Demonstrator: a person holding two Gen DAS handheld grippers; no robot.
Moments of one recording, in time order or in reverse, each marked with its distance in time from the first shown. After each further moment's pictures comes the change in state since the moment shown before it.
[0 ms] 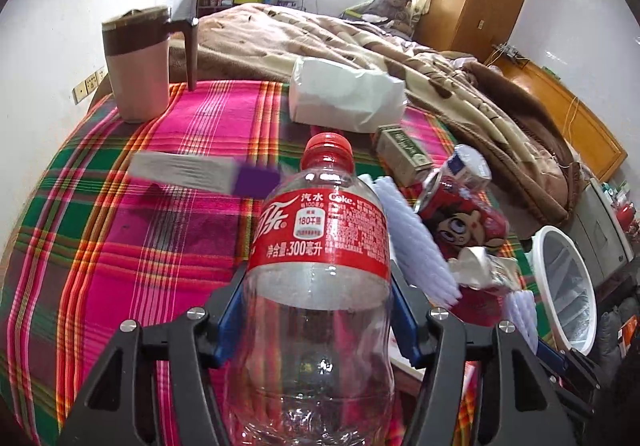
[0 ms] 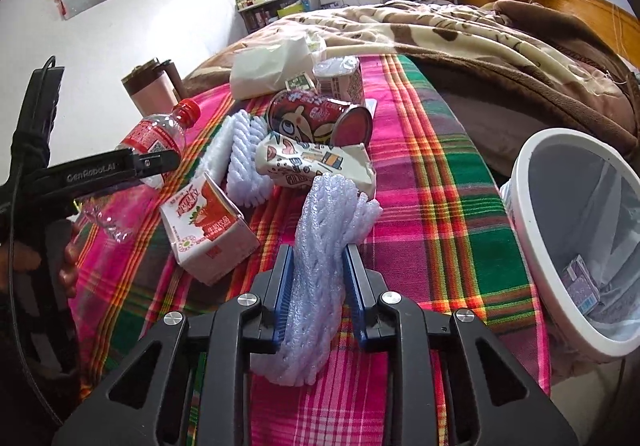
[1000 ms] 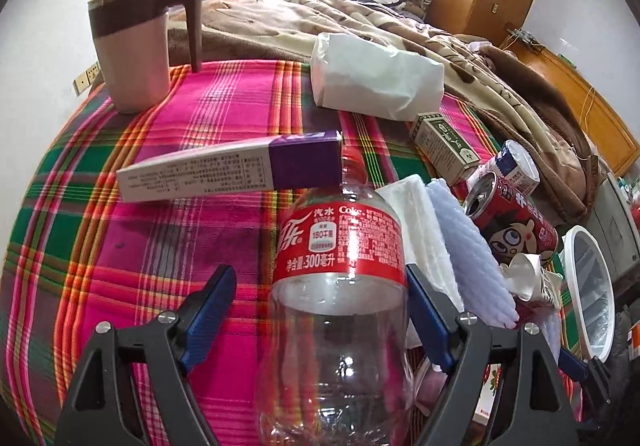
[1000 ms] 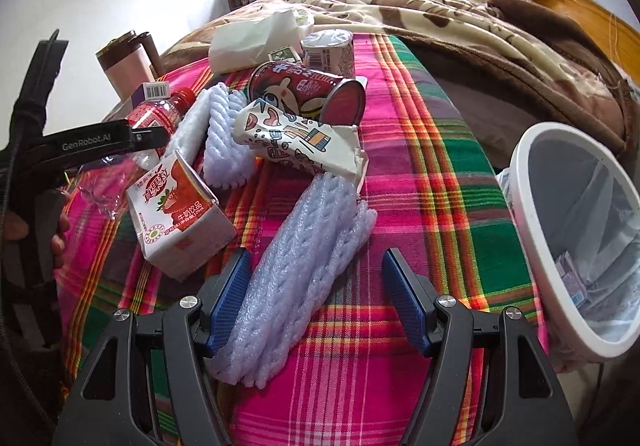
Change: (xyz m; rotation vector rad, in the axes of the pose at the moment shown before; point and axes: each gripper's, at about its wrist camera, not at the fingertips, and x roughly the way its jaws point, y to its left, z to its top) left arm 0.044 0.024 0.016 0.004 0.082 0.038; right arm 0.020 0.002 0.001 -0.008 0.096 -0.093
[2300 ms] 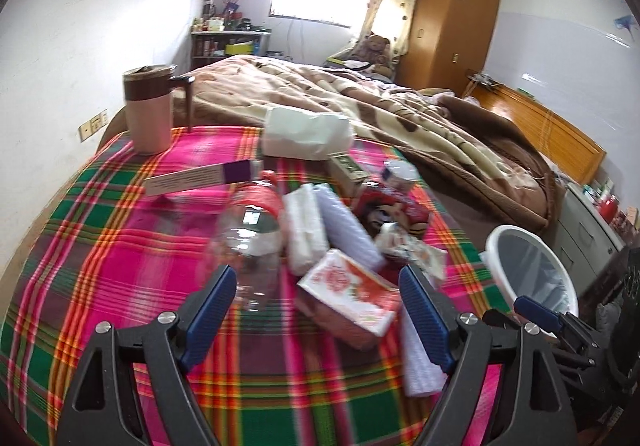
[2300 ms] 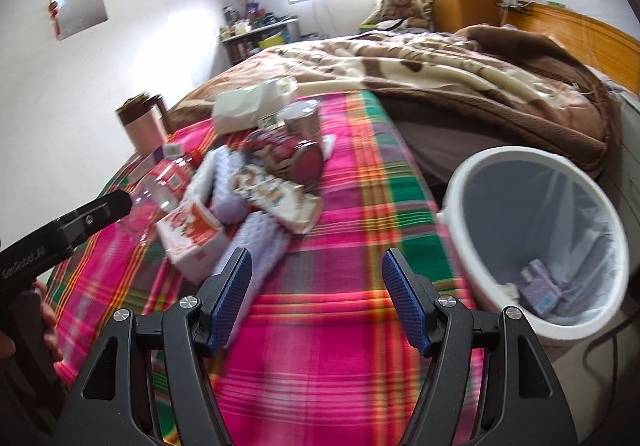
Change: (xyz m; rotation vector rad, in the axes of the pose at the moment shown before) left arm -0.104 -0.053 -0.069 0.027 -0.272 -0.039; right arm -0.047 -0.018 -0.010 0.015 -0.179 0.038
